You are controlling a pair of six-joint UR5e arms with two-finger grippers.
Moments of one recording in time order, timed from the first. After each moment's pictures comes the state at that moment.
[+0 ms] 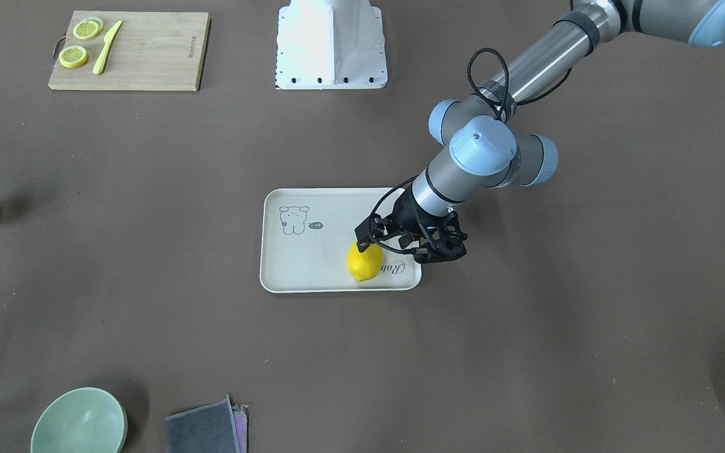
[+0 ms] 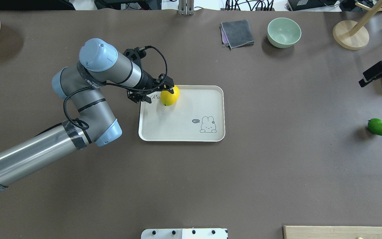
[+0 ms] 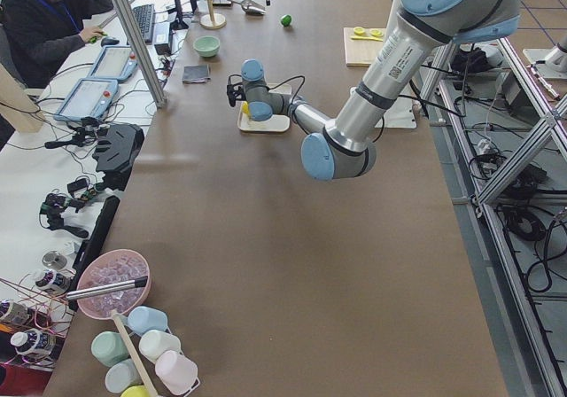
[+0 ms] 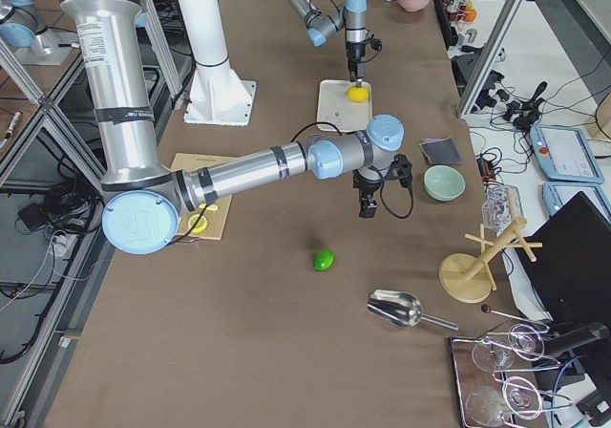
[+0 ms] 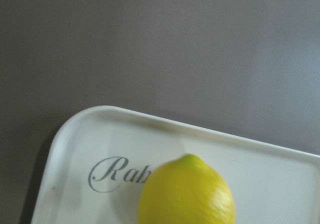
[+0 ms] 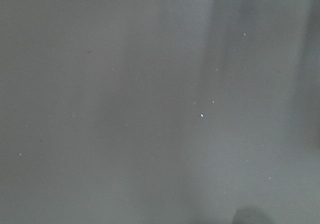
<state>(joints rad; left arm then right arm) -0.70 -2.29 -1.27 -2.31 -2.10 -1.51 1.26 -1.43 1.73 -1.58 2.40 0.25</state>
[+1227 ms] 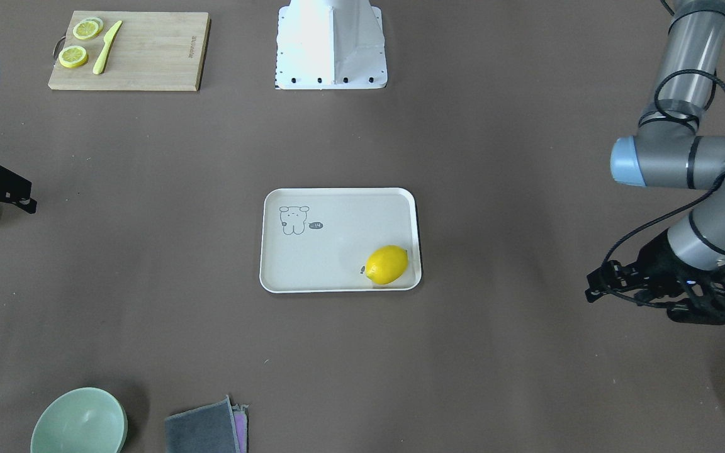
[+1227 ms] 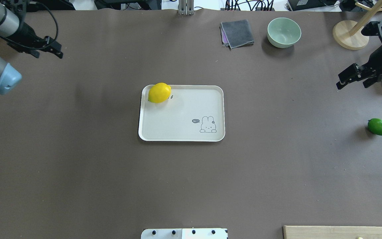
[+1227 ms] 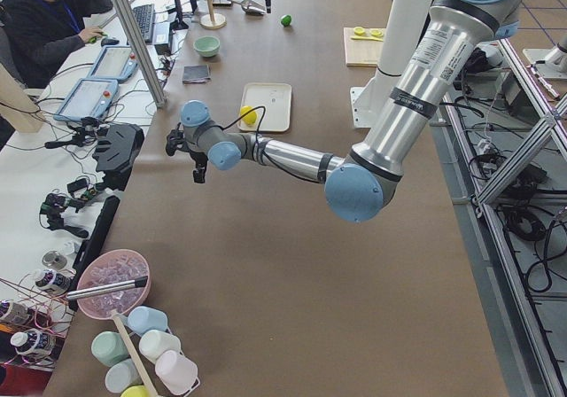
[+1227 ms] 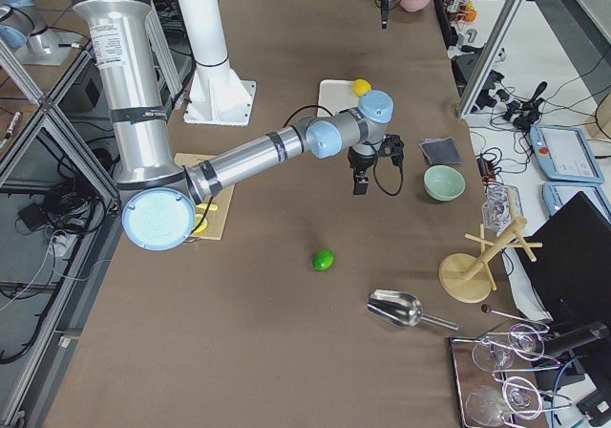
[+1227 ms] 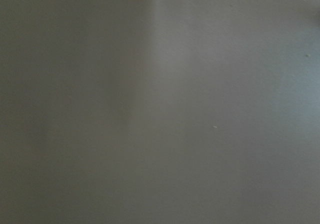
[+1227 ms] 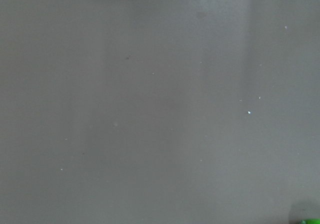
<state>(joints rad) -1.14 -2.03 -1.28 -2.04 -2.27 -0.58 1.15 -1.41 1.82 -1.58 2.31 0.49</state>
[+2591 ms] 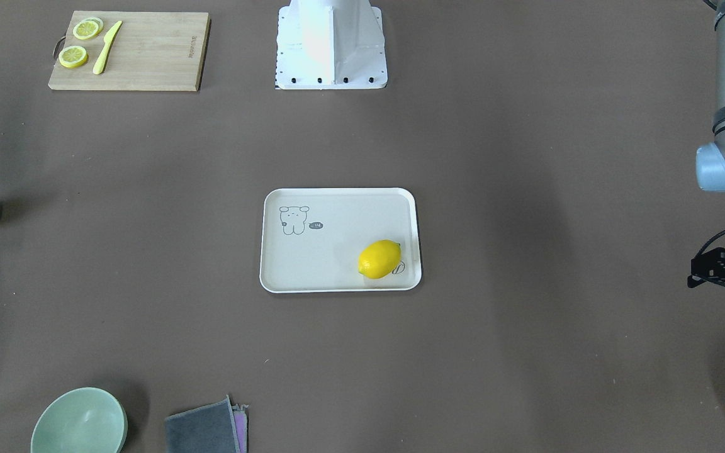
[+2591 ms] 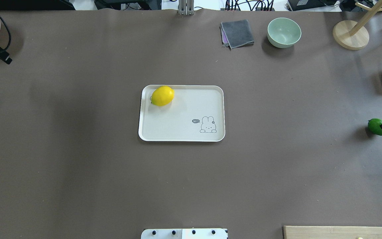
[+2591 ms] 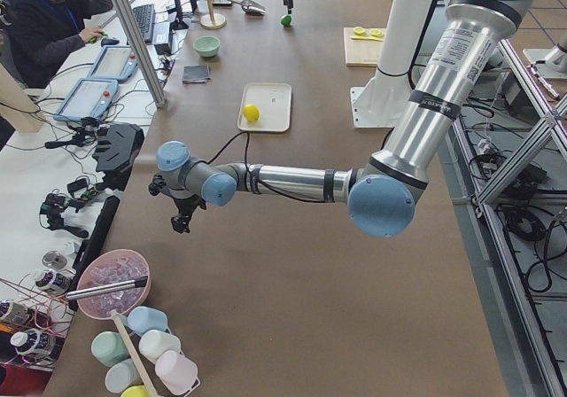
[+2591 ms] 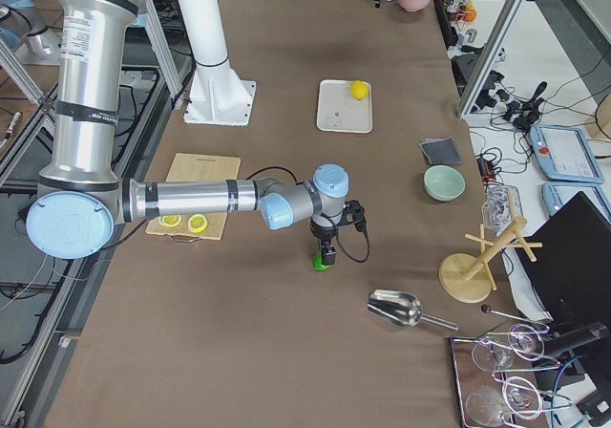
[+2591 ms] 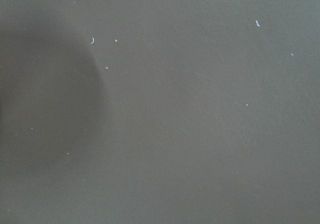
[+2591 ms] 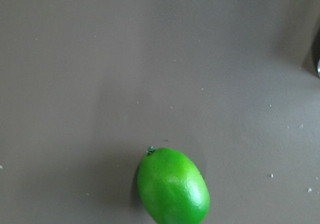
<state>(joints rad) -1.27 -1.98 -1.18 -1.93 -2.28 -0.07 1.15 -1.71 1.69 -1.23 2.23 0.16</state>
